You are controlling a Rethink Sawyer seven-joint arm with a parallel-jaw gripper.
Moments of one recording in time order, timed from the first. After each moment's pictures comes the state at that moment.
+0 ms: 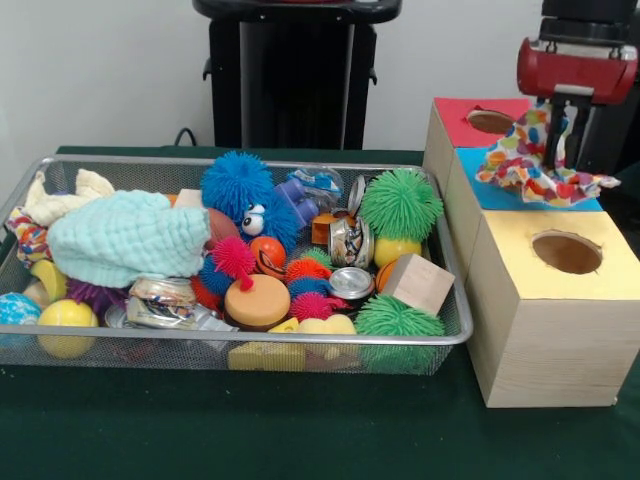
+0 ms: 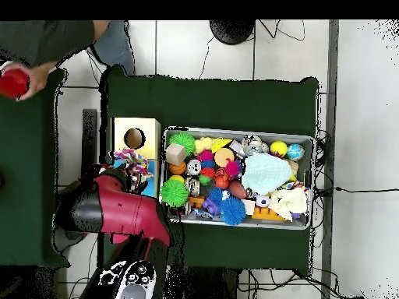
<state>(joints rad) 0.33 -0.65 -0.27 1.75 0.40 0.26 1.81</state>
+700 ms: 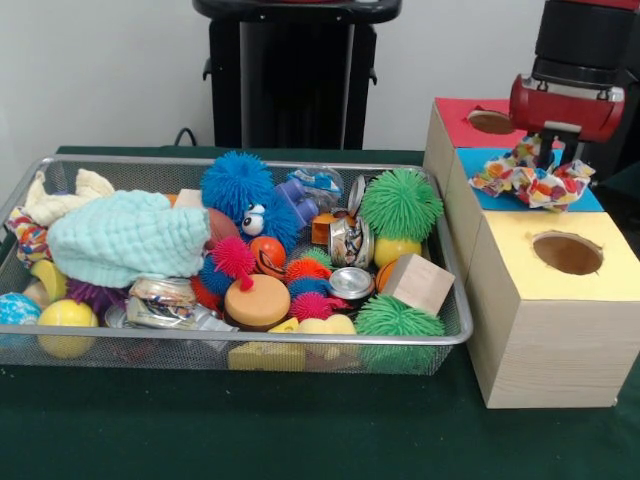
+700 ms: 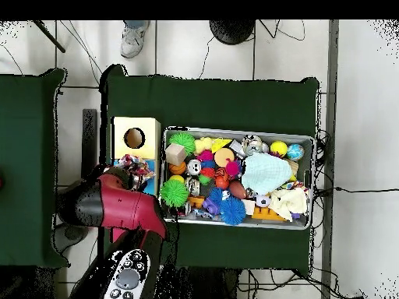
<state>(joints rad) 0.37 -0.57 -0.30 1.72 0.43 0.24 1.81</state>
